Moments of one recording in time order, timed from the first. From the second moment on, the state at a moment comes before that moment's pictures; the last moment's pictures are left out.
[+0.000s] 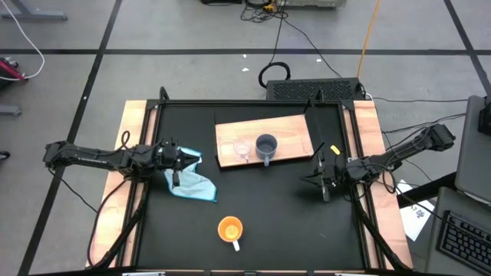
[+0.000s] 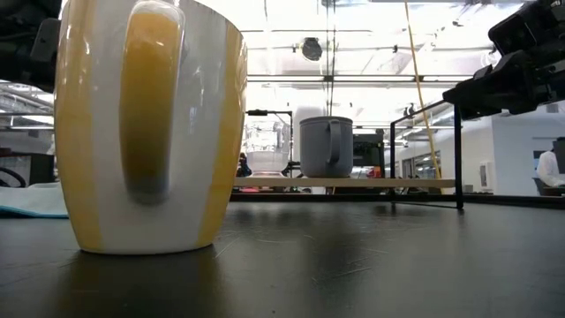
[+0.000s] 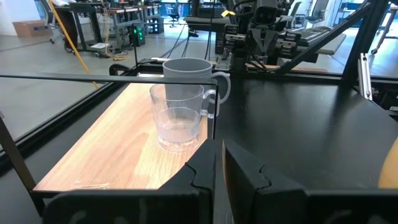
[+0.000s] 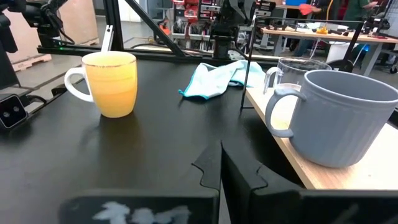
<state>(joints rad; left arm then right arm) -0.06 0.39 0.10 0.15 -0.18 -0.06 0.37 0.57 0.01 0.40 0.31 0.01</state>
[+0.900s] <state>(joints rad) -0.06 0.39 0.10 0.15 -0.19 -0.06 0.37 0.57 0.01 0.40 0.31 0.01</state>
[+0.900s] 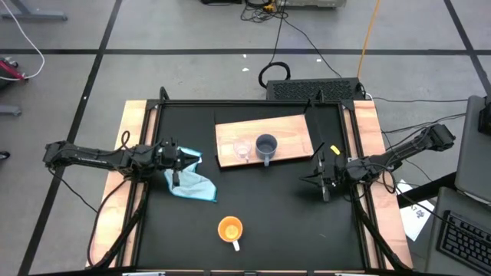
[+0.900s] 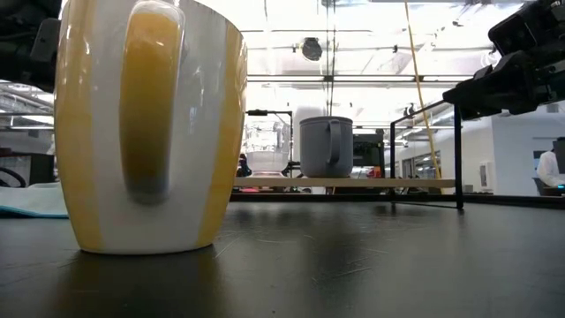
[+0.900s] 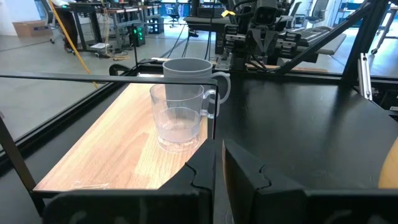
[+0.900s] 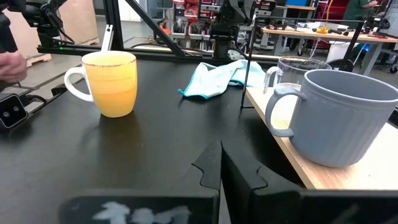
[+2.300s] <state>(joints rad) -0.06 0.39 0.10 0.31 -0.18 -0.12 0.37 0.57 0.01 0.39 0.31 0.01</state>
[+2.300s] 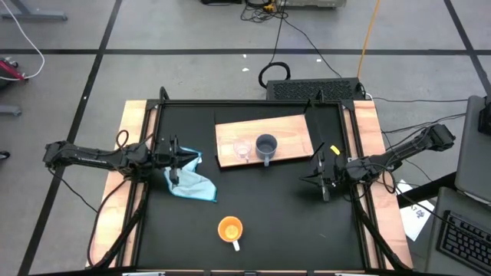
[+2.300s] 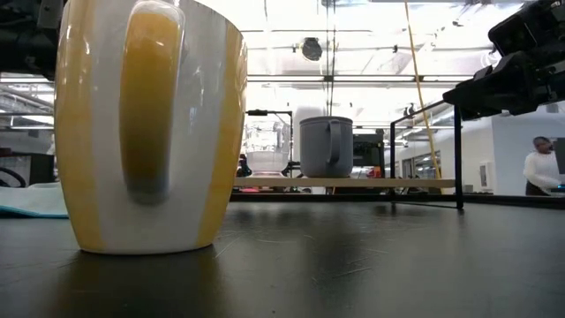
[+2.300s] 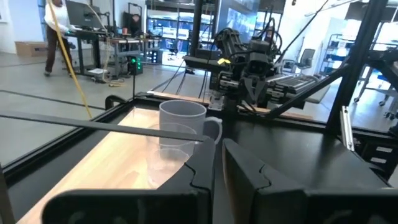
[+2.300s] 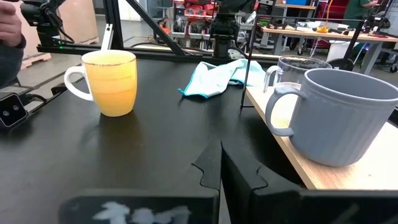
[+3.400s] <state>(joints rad) -0.06 0.39 0.10 0.24 -0.09 -0.07 0.37 0.57 0.01 0.55 0.30 -0.05</state>
